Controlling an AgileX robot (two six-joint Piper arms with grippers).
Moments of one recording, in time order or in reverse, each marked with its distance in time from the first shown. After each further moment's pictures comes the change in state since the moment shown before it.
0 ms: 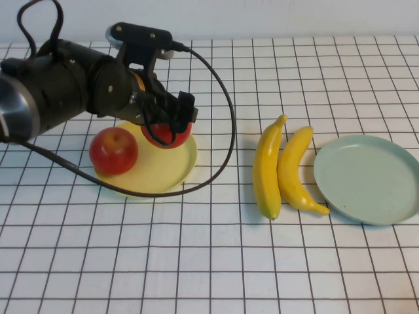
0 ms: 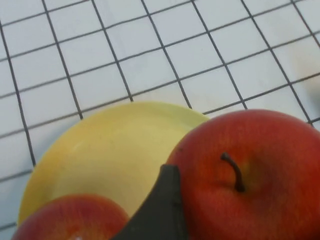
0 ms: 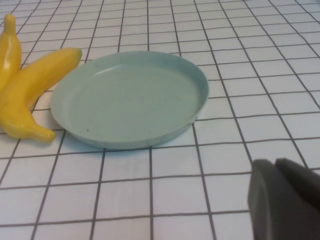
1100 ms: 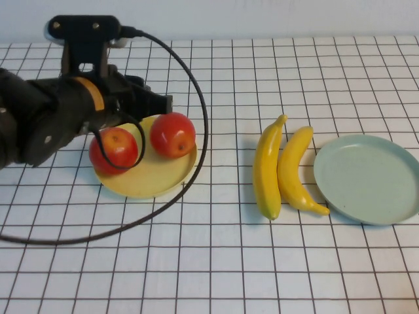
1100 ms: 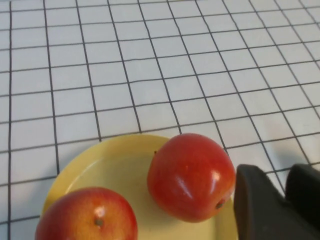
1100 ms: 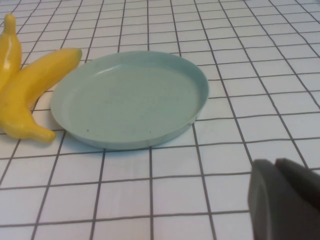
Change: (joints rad) right arm 0.000 0.000 0.000 0.000 0.000 0.000; left arm -0.002 -0.283 0.278 0.217 -0.239 -0.357
